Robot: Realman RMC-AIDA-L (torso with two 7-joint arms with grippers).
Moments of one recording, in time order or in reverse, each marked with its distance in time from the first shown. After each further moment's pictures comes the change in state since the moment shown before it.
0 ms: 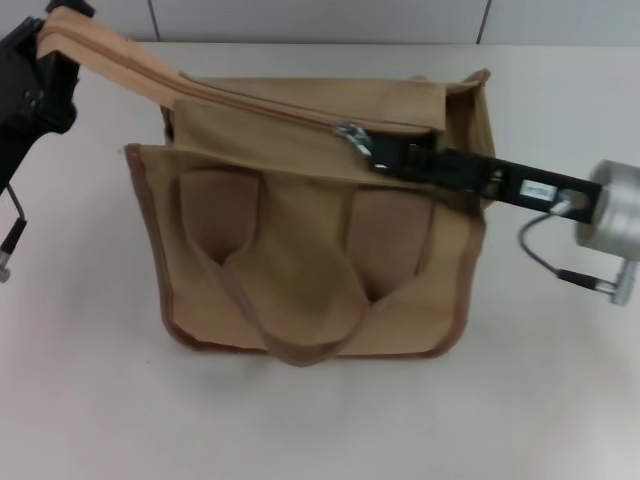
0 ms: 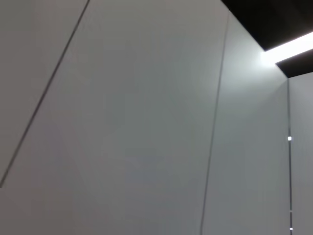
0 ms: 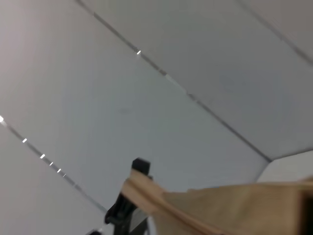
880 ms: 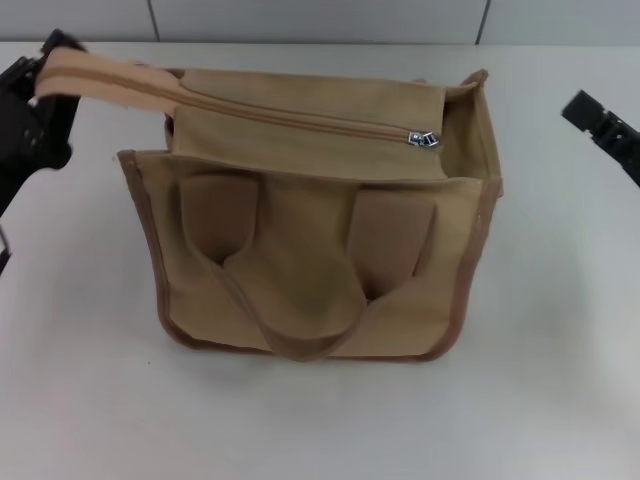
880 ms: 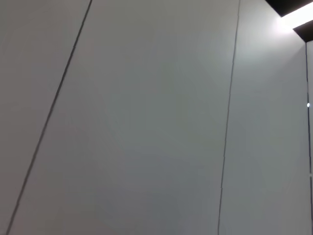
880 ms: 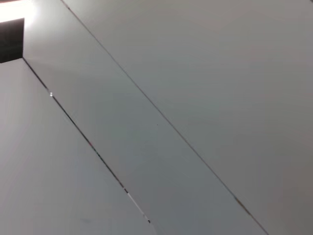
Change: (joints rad) left arm 0.052 0.001 0.029 0.012 0.008 -0.044 0.057; right arm -0.226 0.010 0.346 0.002 0.005 -0.165 -0.302
